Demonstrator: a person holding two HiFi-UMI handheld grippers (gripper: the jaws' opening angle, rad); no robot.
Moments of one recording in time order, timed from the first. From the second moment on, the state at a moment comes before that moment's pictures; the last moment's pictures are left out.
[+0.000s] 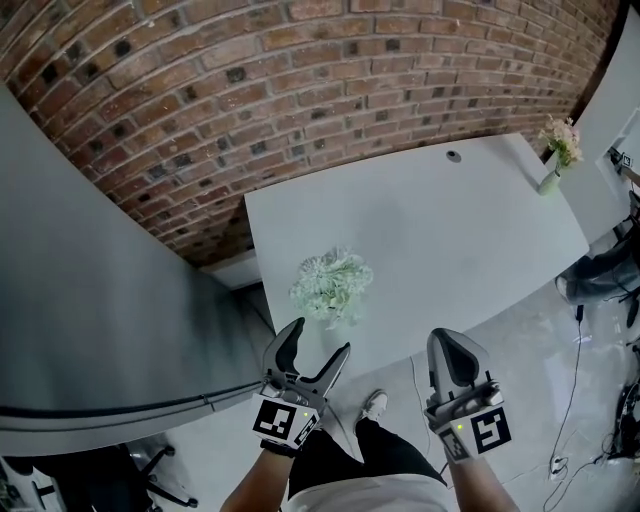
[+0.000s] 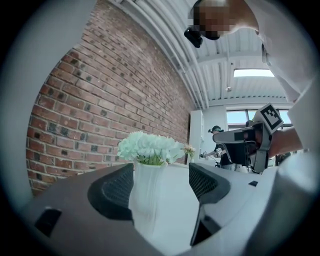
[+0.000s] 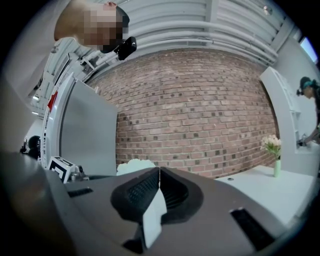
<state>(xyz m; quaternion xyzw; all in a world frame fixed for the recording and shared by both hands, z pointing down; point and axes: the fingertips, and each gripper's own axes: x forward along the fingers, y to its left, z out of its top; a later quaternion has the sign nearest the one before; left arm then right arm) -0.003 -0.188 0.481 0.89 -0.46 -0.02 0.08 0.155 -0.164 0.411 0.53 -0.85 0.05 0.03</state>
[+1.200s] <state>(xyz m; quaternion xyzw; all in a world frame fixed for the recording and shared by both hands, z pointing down) -0.013 -0.121 0.393 0.88 -0.46 -0.06 0.08 0.138 -0.127 0.359 0.51 -0.86 0.03 -0.01</state>
